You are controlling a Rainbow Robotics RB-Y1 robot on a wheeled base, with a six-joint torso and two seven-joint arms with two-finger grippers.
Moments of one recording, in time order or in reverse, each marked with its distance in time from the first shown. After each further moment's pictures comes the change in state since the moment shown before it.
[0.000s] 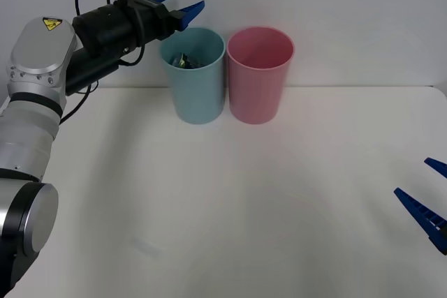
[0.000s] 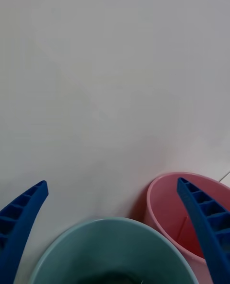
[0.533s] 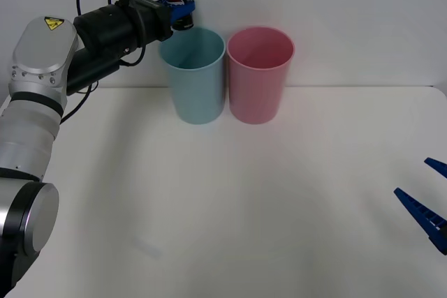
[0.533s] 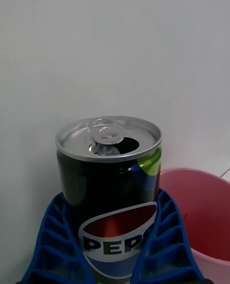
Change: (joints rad) right arm 0.000 0.000 0.000 0.000 0.000 0.000 0.000; left arm -0.004 -0.004 0.000 0.000 -0.033 -0.003 0.011
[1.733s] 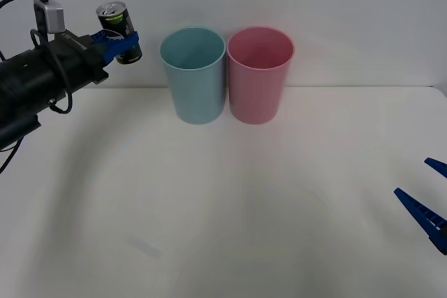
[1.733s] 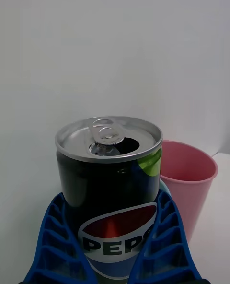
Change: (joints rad) right arm 0.000 0.000 0.000 0.000 0.000 0.000 0.000; left arm 0.431 0.114 0.138 -0.492 0.117 -0.161 0.047
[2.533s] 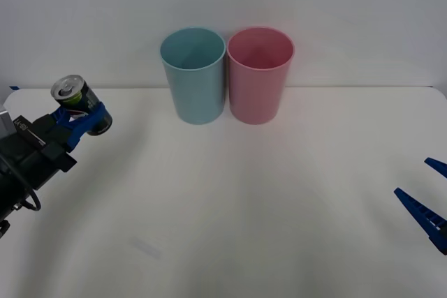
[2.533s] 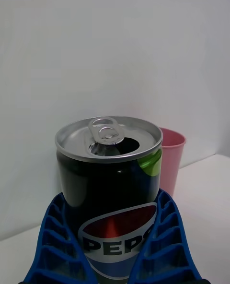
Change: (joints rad) right arm 0.000 0.000 0.000 0.000 0.000 0.000 0.000; left arm 0.615 -0.044 0.047 -0.434 0.362 0.101 -0.294
